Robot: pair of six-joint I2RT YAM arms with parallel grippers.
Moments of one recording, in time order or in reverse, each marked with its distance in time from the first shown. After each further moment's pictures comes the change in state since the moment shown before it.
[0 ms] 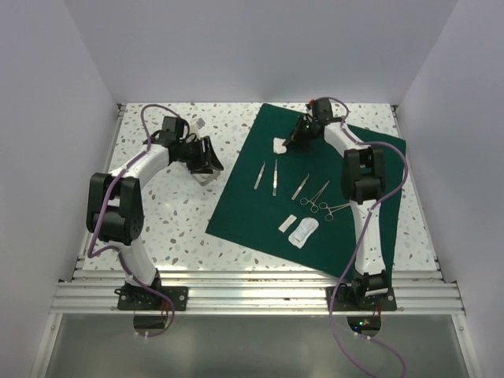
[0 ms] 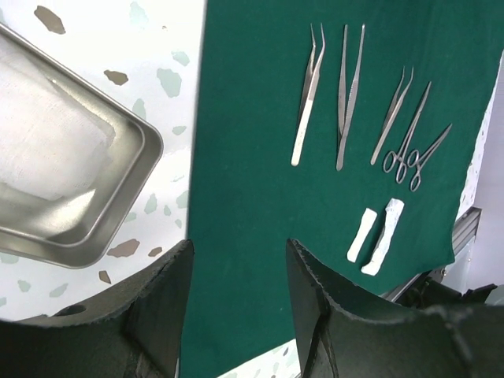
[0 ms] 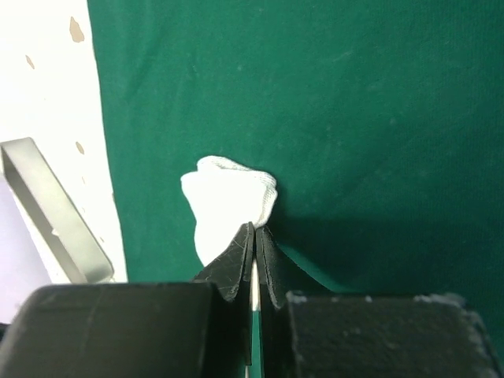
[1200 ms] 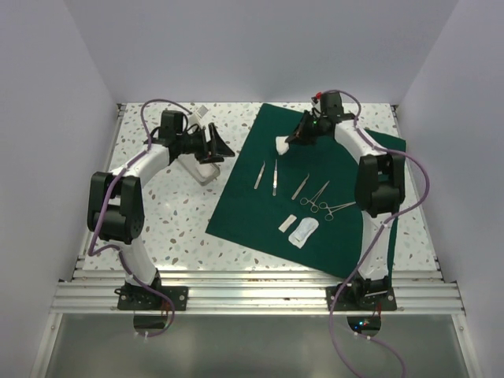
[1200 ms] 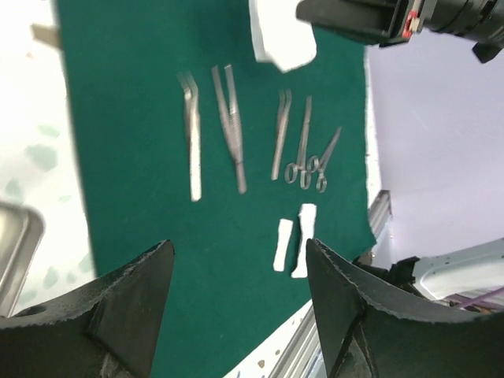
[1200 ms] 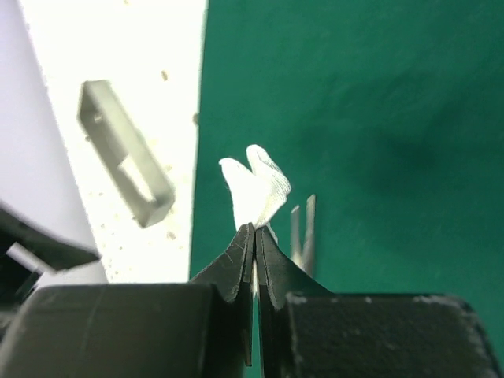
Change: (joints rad) left arm 0.000 0.010 0.004 0.224 0.244 -0.126; right arm 0.005 -0.289 -0.233 -0.021 -0.039 0.028
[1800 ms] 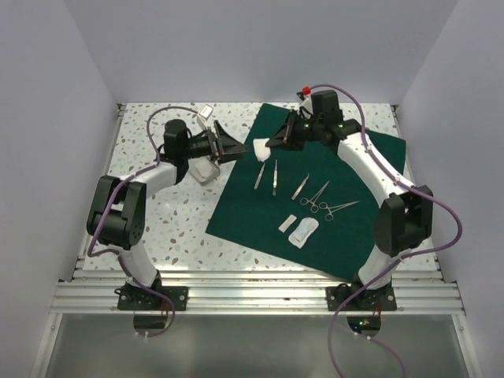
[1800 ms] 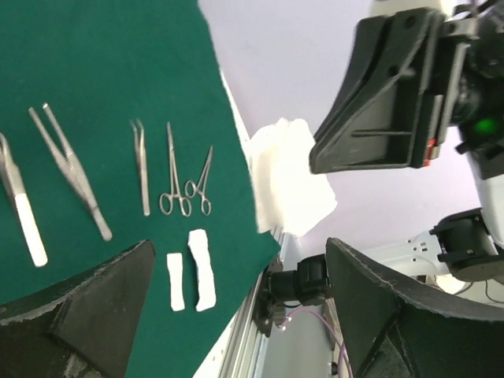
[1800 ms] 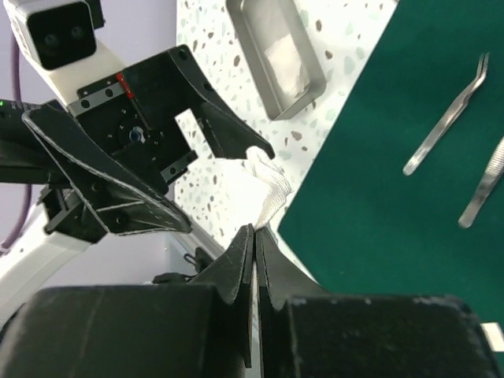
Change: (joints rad) left arm -0.073 -0.034 -0.225 0.731 0.180 -0.478; right arm 0.166 -0.452 -0.224 -0.026 -0.081 0.100
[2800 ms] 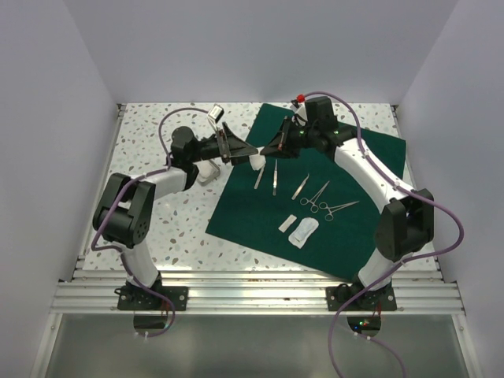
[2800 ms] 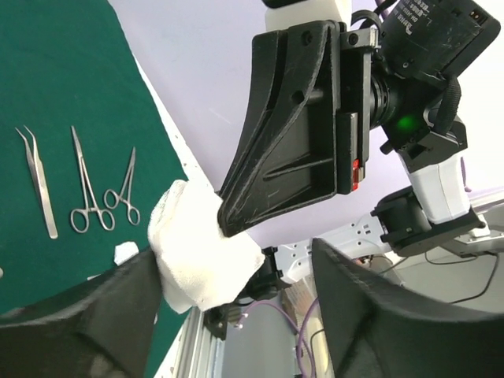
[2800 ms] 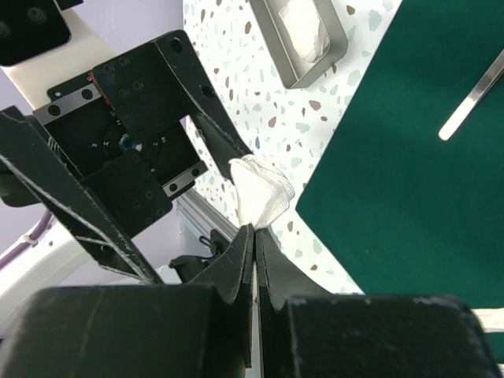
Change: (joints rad) left arm -0.089 0.016 -0.063 0.423 0.024 -0.307; right arm 0.062 -0.058 -0.083 0.013 -0.005 0.079
